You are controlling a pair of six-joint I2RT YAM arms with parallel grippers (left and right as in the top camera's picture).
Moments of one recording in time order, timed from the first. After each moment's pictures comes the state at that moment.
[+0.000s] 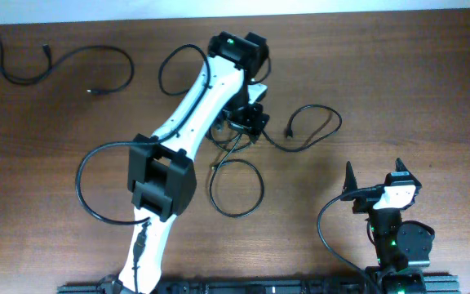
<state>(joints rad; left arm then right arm) -0.51 2.31 2.21 -1.60 0.12 -0.03 0.00 0.01 0.01 -0.07 -0.02 -0.03</state>
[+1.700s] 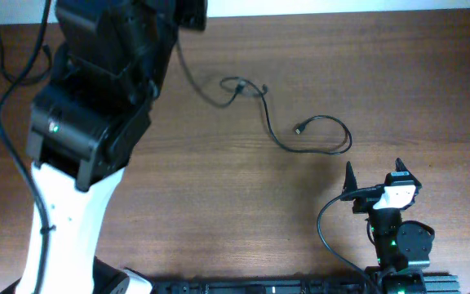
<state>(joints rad) -0.51 1.63 2.37 -0.91 -0.34 0.04 0.00 0.01 0.01 -0.07 -0.02 -0.03</state>
